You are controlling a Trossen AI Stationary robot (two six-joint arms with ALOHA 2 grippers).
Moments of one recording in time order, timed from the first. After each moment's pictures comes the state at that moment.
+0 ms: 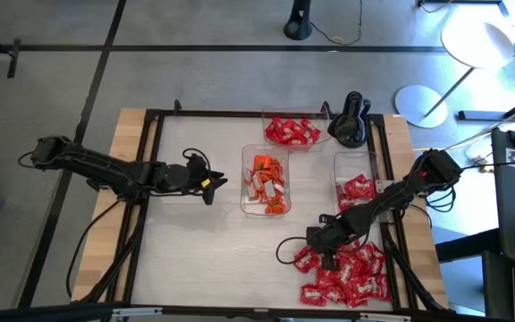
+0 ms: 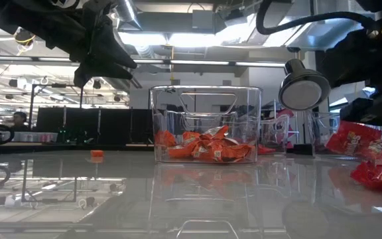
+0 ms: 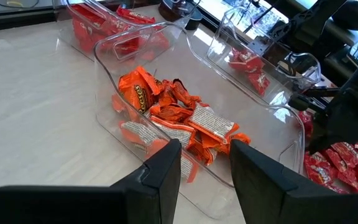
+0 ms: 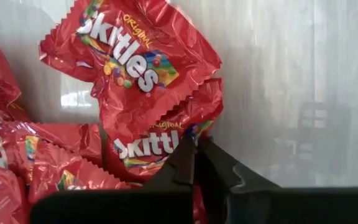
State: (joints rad) left arm -0.13 1.00 0.48 0.06 -0.45 -0.67; right arm 0.53 1.61 0.82 -0.46 -0.13 0.62
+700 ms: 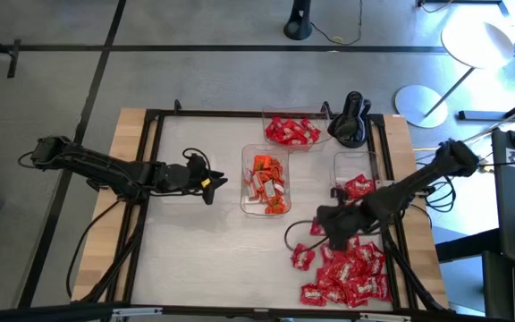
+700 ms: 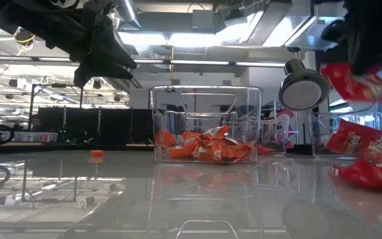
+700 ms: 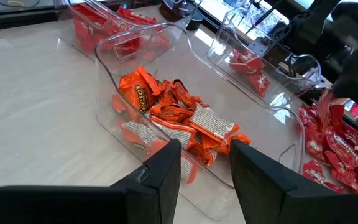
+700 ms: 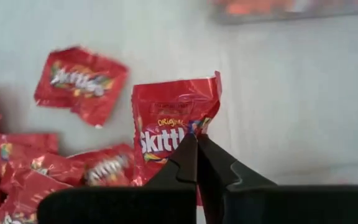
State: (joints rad) left arm -0.13 1.00 0.48 0.06 -0.45 -0.68; right arm 0.53 1.38 1.07 -0.97 0.23 0.57
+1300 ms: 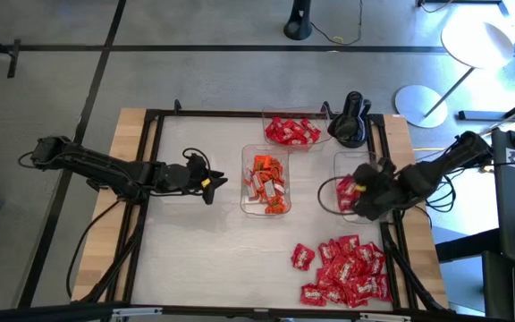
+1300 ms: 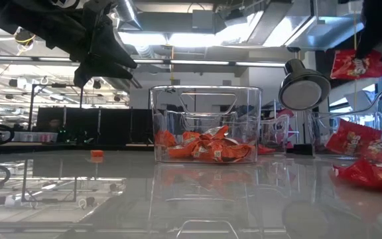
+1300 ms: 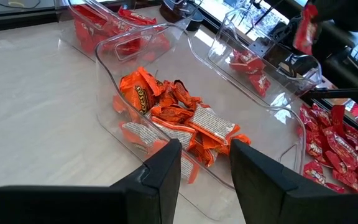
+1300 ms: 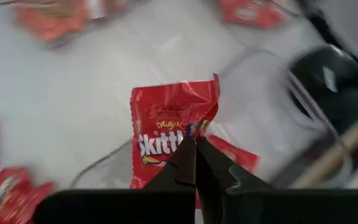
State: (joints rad) left arm -0.13 1.00 0.48 0.07 -0.45 -0.68; right arm 0.51 1.05 1.07 -1.47 0.51 1.07
